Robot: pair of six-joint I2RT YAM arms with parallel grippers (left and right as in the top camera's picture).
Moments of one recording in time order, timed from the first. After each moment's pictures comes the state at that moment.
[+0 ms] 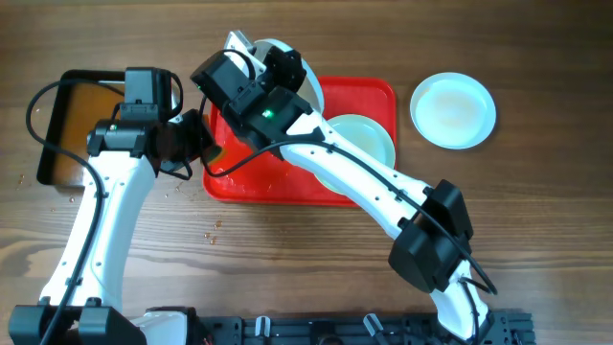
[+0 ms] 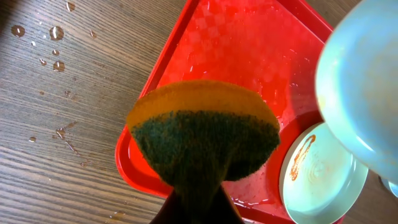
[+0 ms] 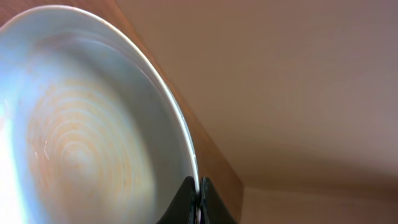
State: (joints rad) left arm -0.04 1.45 1.18 -0.88 0.16 -0.54; right arm 0.87 2.14 2.03 -0.78 1.04 -0.42
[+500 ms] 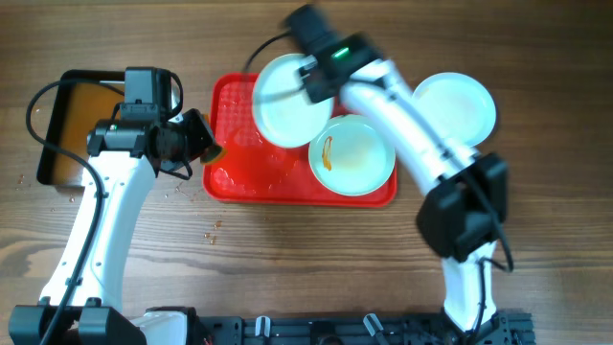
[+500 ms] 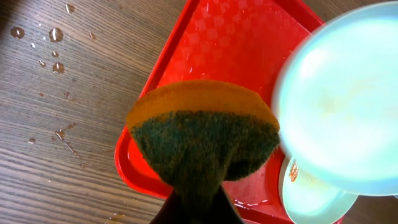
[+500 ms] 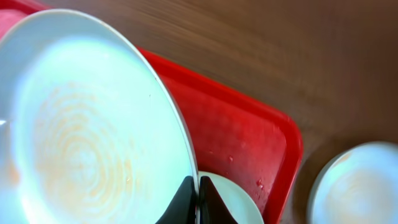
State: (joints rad) left arm -0.04 1.45 1.18 -0.88 0.16 -0.54; right arm 0.50 2.14 2.03 -1.03 0.18 0.13
